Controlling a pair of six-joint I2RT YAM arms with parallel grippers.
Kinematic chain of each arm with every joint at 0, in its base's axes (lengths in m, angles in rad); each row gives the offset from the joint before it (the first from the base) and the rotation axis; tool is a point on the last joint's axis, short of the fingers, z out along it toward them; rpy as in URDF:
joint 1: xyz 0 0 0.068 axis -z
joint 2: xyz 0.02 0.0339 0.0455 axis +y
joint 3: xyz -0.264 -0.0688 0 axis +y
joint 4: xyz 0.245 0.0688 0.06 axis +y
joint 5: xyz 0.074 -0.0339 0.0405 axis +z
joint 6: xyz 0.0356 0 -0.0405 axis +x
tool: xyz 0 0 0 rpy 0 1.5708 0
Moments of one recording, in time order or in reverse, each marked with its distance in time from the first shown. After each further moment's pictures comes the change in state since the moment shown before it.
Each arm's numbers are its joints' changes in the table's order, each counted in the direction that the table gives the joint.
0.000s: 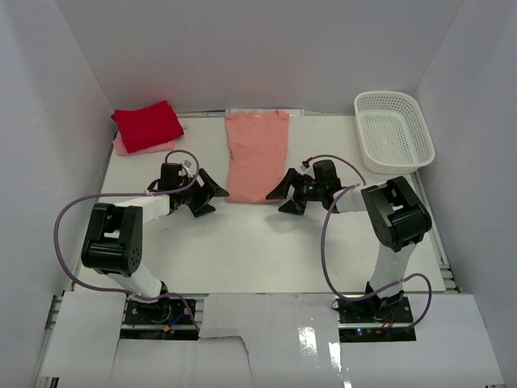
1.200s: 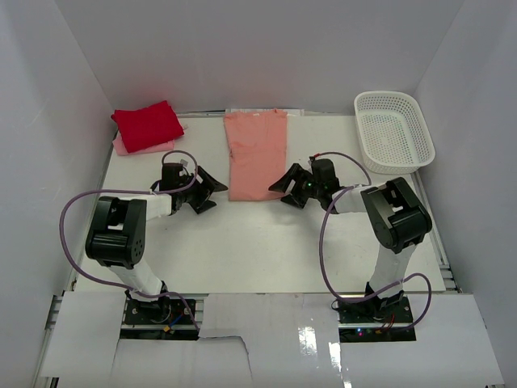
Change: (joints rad) left arm 0.000 0.069 0.017 -0.166 0.081 -0.120; right arm -0.027 0.002 -0.013 -0.057 -0.276 0.063
